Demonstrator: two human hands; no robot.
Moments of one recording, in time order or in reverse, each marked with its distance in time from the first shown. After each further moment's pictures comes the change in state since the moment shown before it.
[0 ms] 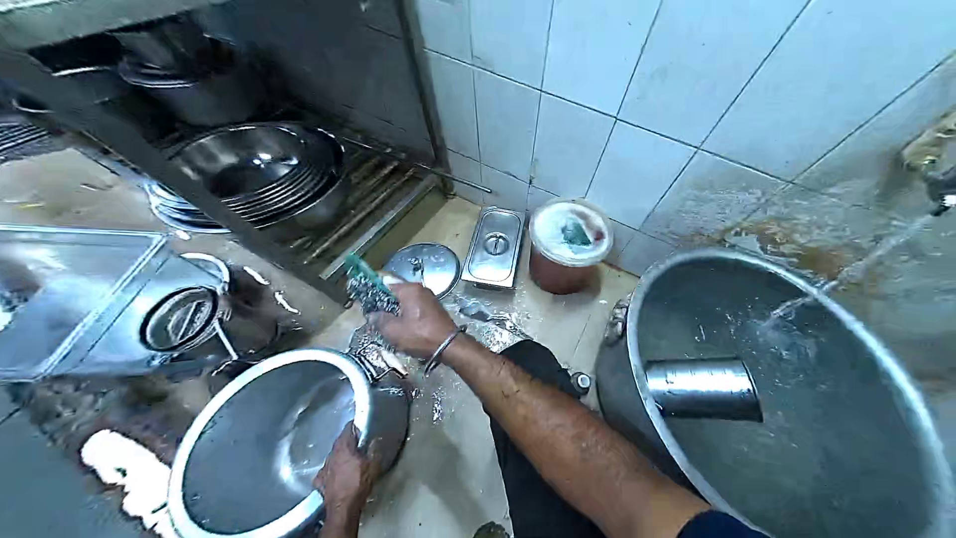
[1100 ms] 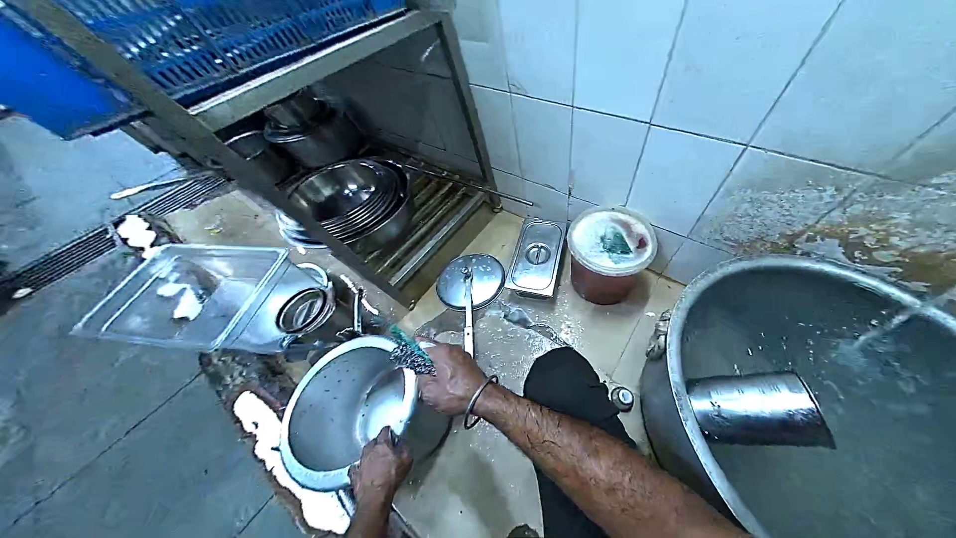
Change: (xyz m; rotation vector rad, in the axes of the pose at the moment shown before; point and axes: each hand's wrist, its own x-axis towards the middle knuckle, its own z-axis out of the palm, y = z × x) left_hand -0.013 -0.014 -0.030 0.259 -0.057 -0.138; right_hand -0.050 0.021 0.035 -0.079 -0.237 0.022
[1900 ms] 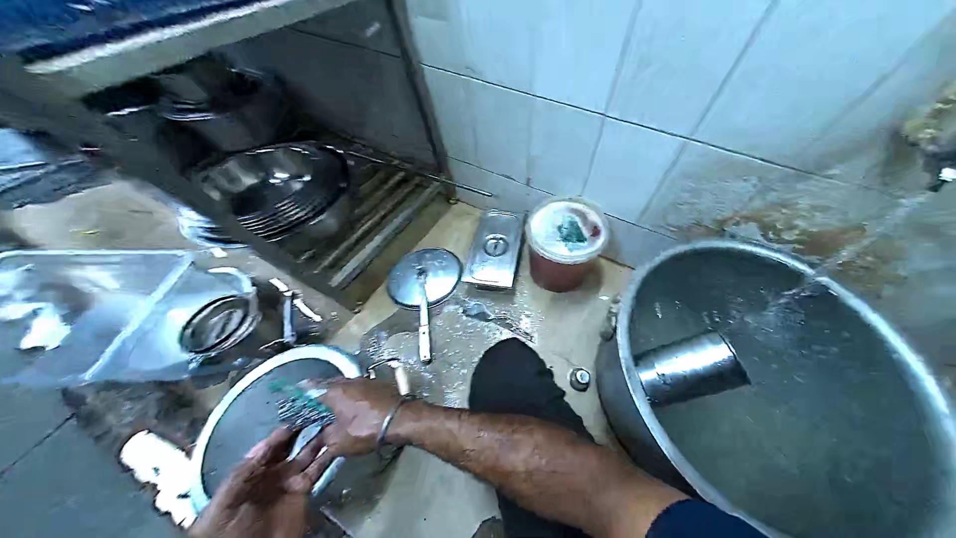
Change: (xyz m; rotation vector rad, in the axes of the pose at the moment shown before) left_hand -0.099 0.033 -0.126 -1.807 -0.093 0.343; right_hand 0.019 -0.001 0.049 -0.119 -0.174 -0.144
